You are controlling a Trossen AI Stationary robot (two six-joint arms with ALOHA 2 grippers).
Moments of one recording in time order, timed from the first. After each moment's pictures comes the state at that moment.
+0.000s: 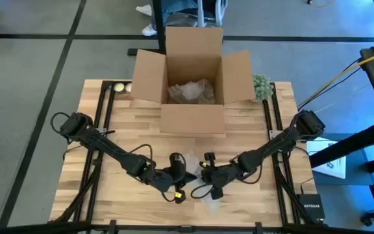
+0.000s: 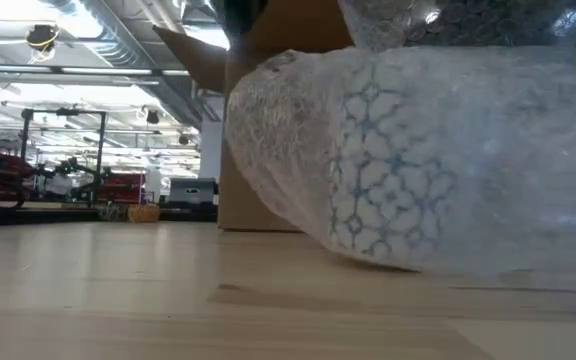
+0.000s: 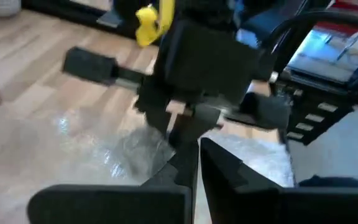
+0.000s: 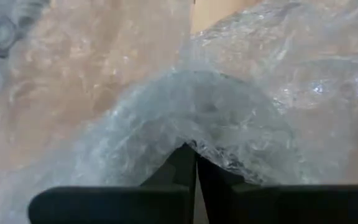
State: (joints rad) left arm -0.48 1.81 1.24 0.07 -0.53 -0.50; right arm 0.52 1.69 0.97 -0.08 0.30 0.18
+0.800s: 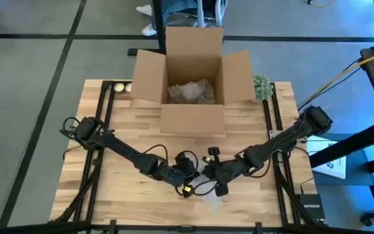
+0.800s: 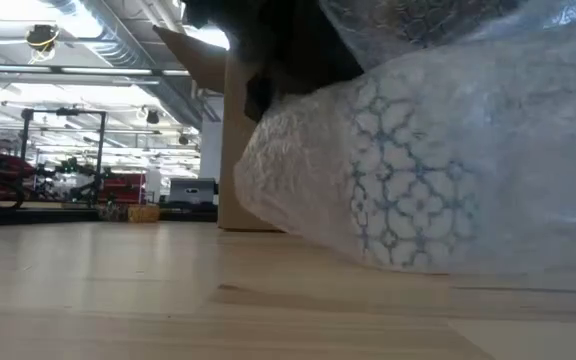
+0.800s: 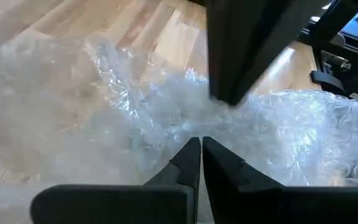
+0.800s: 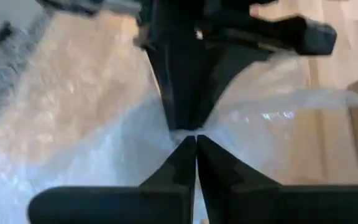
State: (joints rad) left arm -0.42 1.94 1.24 0.07 -0.45 -0.58; right arm 0.52 1.57 1.11 -0.39 0.30 0.17
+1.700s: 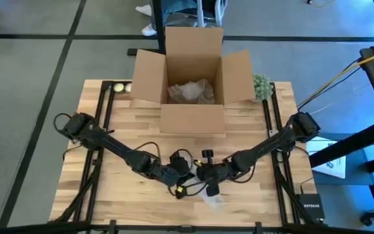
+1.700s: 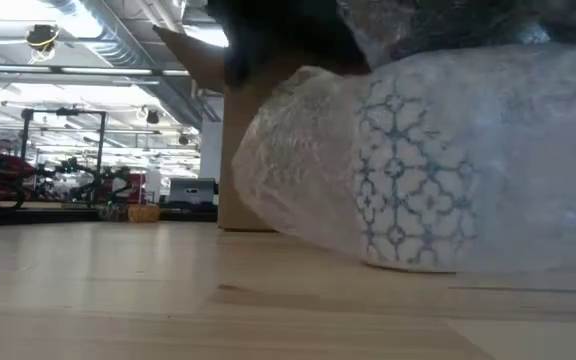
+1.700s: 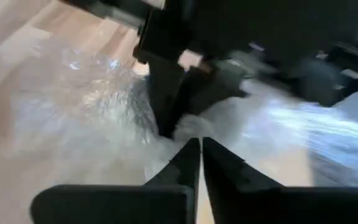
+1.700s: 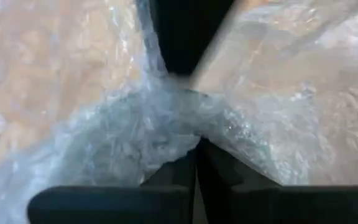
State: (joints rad) left arm -0.47 1.77 1.24 -0.09 -0.42 -0.61; right arm 0.48 1.76 1.08 -0.28 0.30 0.21
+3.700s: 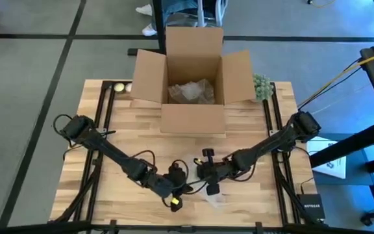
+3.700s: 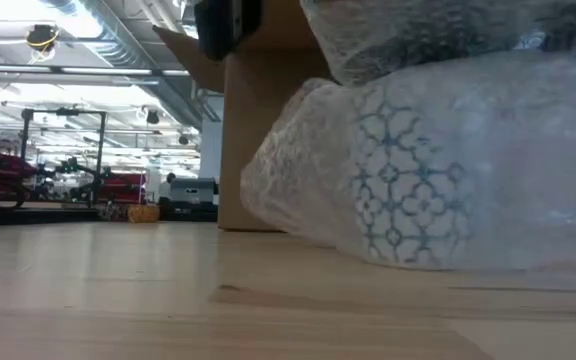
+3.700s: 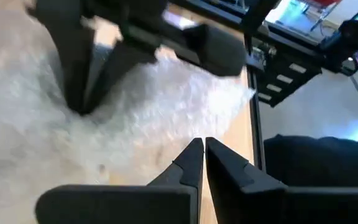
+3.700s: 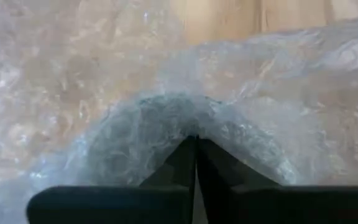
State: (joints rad) left arm -0.54 1.83 1.24 0.02 -0.39 -0.66; right arm 0.46 1.74 1.10 -0.31 0.30 0.21
